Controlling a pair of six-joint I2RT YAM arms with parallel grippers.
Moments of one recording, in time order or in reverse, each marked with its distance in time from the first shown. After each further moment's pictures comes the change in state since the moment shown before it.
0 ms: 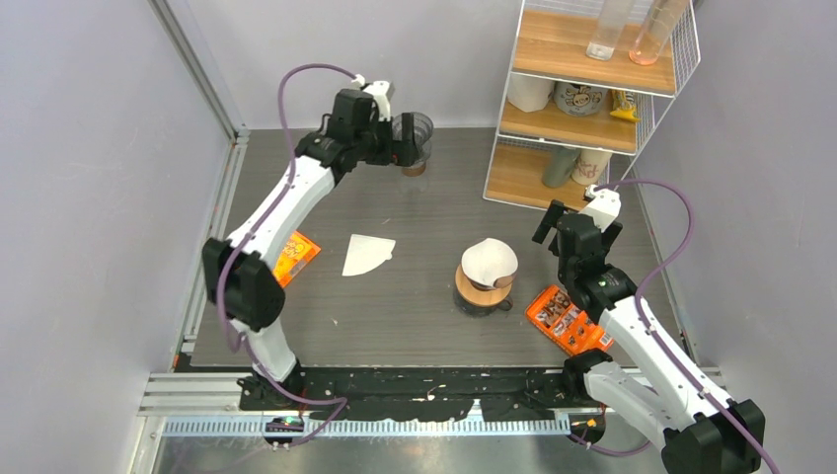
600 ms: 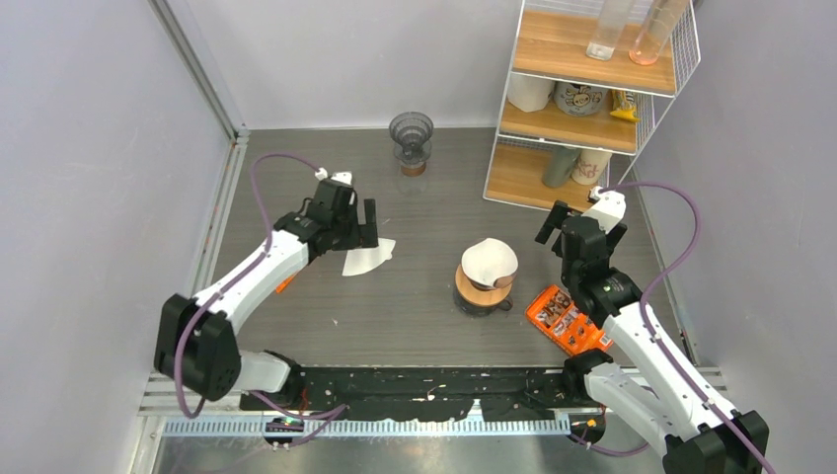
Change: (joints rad) left arm 0.000 -0.523 -0.828 0.050 -0.232 -0.157; right arm 0.000 -0.047 0.000 -0.015 0.009 -0.010
